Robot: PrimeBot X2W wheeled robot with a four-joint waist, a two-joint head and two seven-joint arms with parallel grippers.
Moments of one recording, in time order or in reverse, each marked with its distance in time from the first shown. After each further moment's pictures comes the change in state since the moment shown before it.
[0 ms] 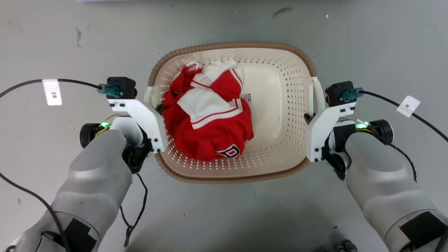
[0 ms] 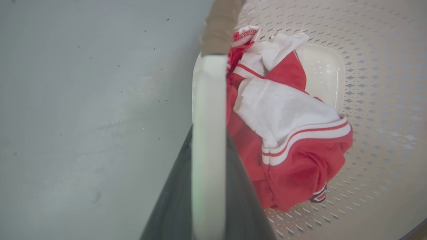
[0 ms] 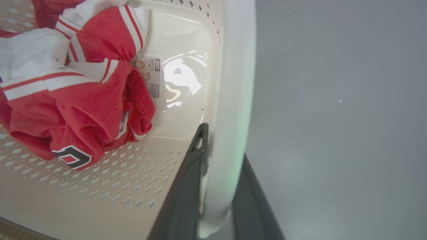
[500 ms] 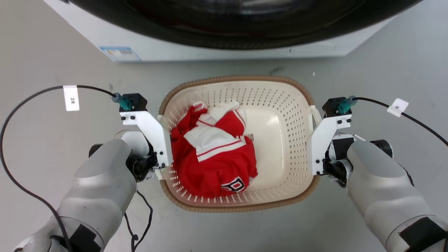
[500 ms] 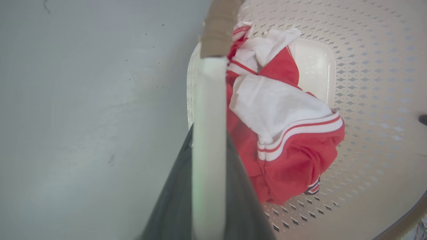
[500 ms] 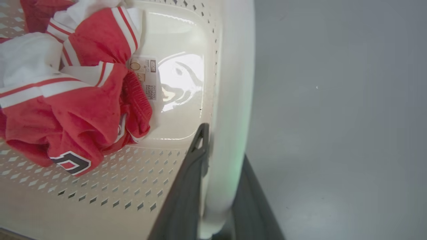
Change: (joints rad) left arm 0.015 -0.015 -0.081 0.024 -0.139 0.002 0.246; right arm 0.023 -0.007 0.045 0.024 0.105 -0.004 0.246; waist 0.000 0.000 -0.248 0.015
